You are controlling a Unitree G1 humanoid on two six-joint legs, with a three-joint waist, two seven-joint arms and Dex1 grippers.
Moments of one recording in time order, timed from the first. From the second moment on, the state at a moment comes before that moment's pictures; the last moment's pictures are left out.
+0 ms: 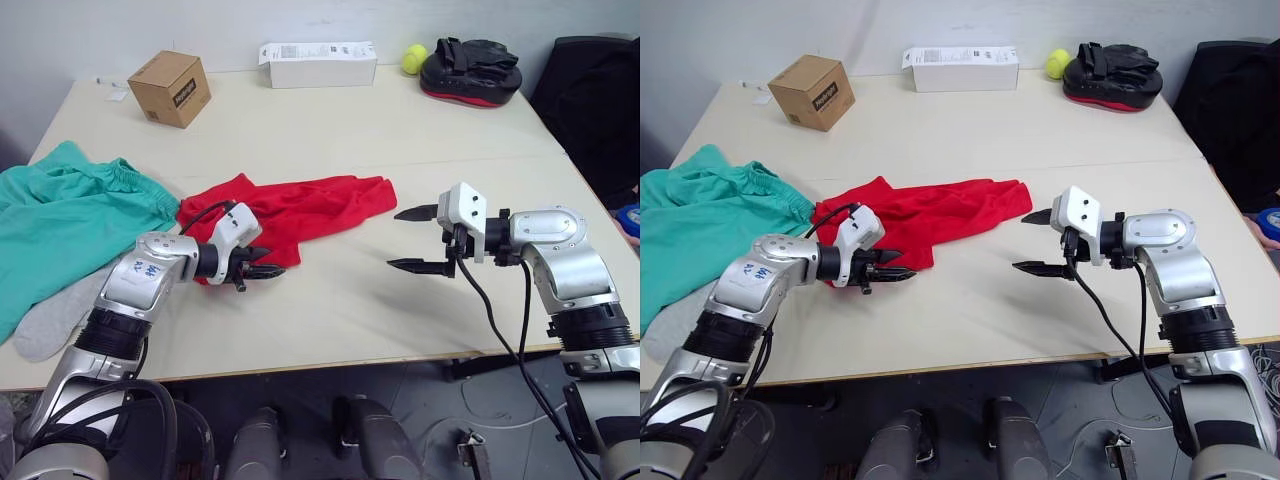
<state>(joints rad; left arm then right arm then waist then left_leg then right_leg) -0.65 0.67 -0.21 0.14 -0.30 0.65 -0.92 -0.65 -0.70 0.10 0.20 0.23 0.17 1.25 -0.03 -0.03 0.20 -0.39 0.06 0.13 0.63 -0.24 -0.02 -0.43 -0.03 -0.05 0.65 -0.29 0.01</state>
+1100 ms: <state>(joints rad) -0.18 1.07 -0.11 -0.24 -0.35 0.61 -1.30 -0.90 -0.63 0.21 0.60 0.01 -0.16 1.27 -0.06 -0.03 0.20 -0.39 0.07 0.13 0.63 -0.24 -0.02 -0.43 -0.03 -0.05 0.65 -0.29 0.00</state>
